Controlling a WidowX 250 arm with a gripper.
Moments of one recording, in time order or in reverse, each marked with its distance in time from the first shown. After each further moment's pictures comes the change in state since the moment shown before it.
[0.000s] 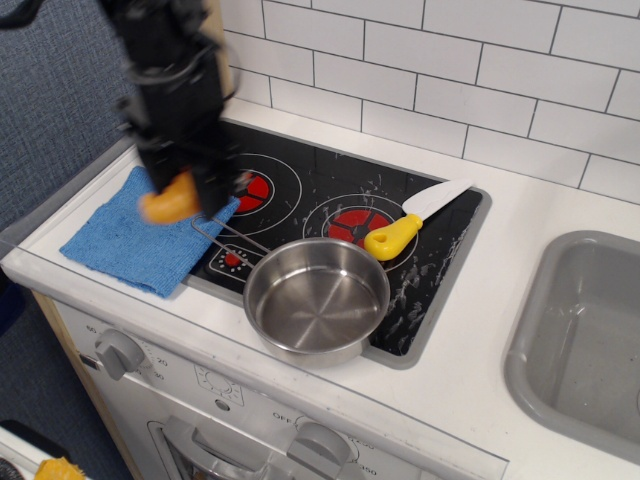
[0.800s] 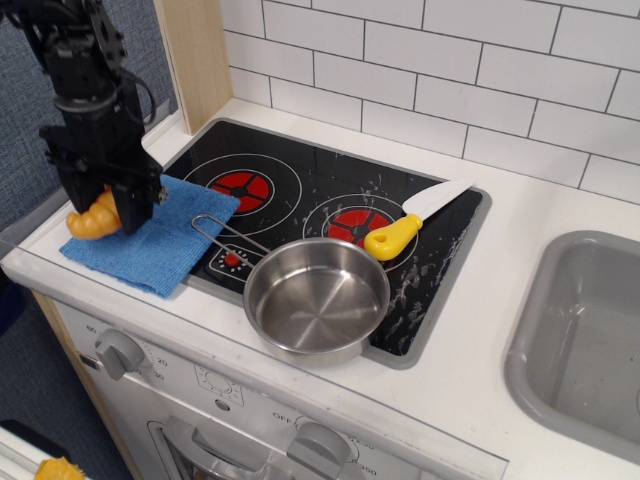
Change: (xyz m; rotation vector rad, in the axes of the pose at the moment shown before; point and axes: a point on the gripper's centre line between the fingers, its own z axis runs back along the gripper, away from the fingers) arm -0.012 0.051 -0.036 0.029 0.080 0.073
